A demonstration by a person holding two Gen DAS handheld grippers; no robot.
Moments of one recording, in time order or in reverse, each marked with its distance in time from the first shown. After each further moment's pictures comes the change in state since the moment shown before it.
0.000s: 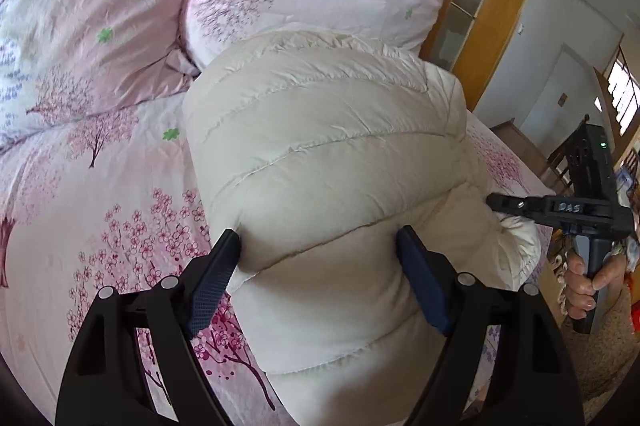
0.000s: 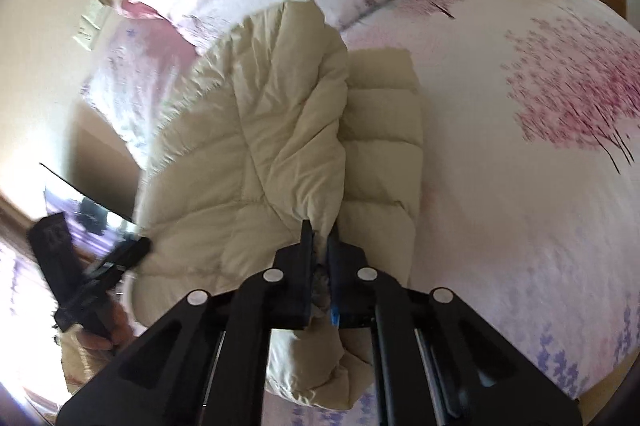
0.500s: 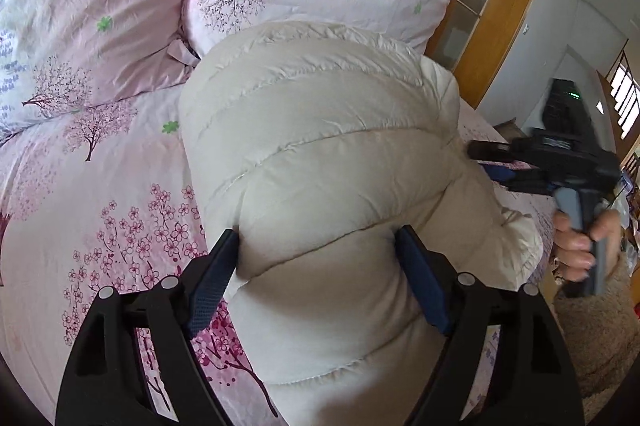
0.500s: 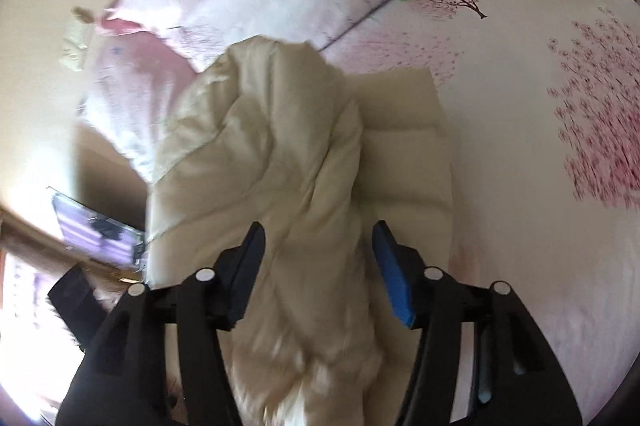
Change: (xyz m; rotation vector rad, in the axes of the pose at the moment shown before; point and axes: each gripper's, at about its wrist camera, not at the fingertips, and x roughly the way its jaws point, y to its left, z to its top) left arm 0.010 0.006 0.003 -0.032 0.029 -0.005; right arm 0.031 0.012 0.051 0.050 0.060 0.088
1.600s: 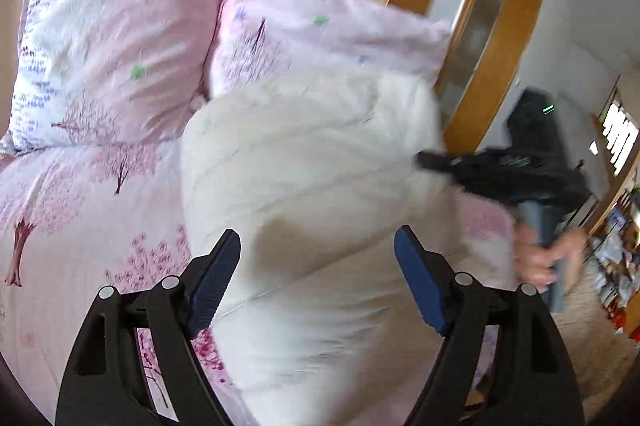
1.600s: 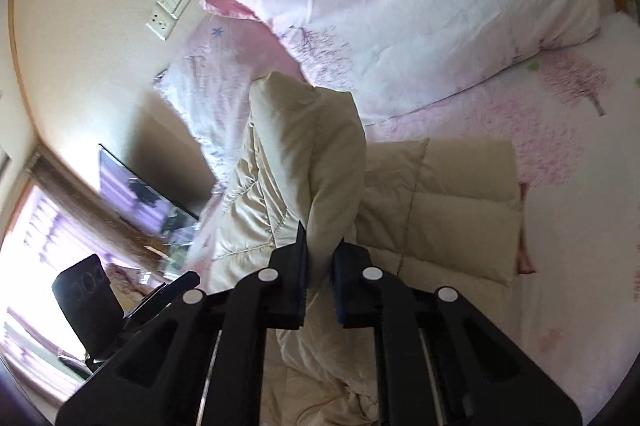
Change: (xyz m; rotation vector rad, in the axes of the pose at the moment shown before) left arm -0.082 0.011 -0.004 -0.062 -0.168 0.000; right arm 0.018 0.081 0.019 -0.226 -0.092 0.164
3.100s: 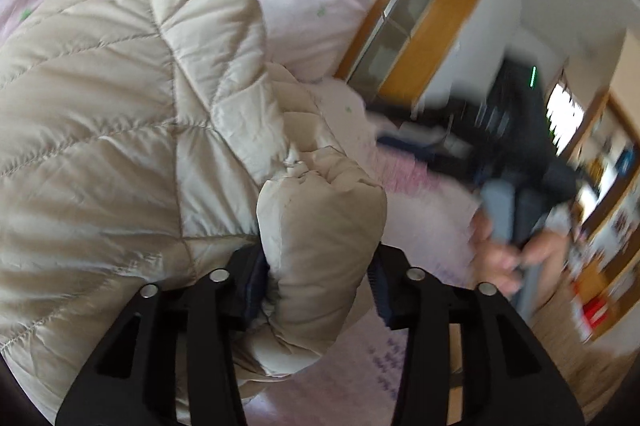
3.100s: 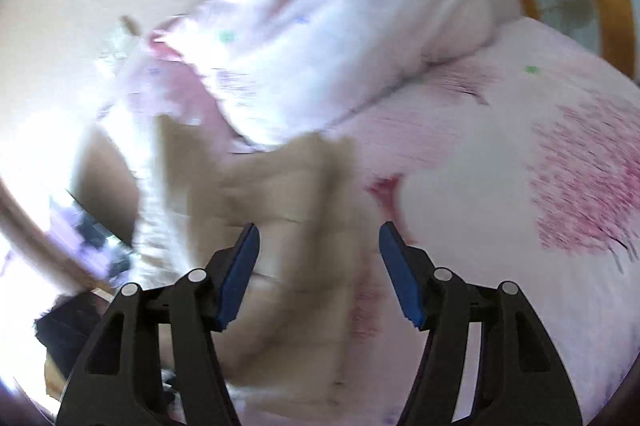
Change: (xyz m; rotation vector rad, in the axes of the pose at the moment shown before) left arm 0.126 -0.096 -0.025 0.058 0.094 -0.247; right arm -0.055 -0.053 -0.034 0.032 -0.154 -0.161
